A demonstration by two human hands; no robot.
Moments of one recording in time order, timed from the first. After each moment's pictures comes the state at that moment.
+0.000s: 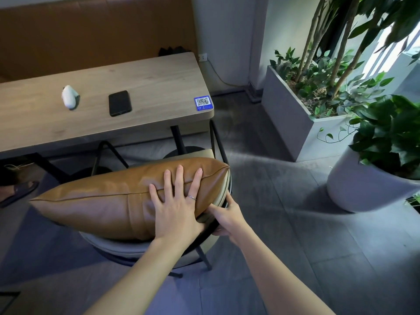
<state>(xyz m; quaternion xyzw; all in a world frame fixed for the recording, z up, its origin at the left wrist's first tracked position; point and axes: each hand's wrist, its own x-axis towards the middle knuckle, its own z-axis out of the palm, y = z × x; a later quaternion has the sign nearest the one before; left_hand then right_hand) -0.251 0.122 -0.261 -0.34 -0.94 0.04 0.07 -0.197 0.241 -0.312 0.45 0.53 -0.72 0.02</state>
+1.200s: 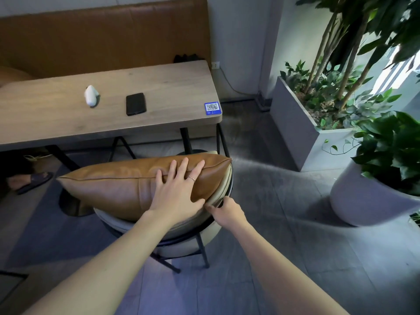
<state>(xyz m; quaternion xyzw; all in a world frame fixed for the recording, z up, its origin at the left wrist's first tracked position) -0.268 0.117 -0.215 -0.36 -0.93 -0.01 -0.04 -0.186 0.245 -0.285 0.38 0.77 -0.49 0.12</state>
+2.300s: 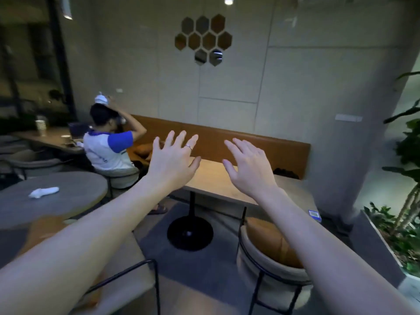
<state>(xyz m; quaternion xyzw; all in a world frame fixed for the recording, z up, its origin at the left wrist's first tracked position) -0.083 -0.432 0.220 -0.13 -0.93 -0.04 0.34 -0.068 -0.223 0.211 -0.14 0.92 -0.04 -0.37</state>
